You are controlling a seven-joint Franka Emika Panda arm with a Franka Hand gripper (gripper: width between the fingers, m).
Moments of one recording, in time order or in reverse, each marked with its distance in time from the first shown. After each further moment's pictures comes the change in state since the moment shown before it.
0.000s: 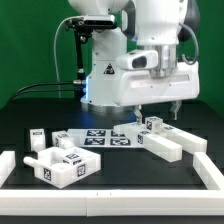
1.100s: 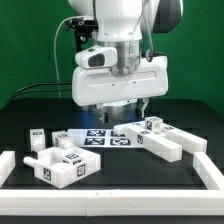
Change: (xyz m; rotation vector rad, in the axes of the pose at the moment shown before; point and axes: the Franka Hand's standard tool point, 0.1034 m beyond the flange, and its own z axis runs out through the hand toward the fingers) arm 0.005 0.091 -0.025 0.036 -0.071 0.063
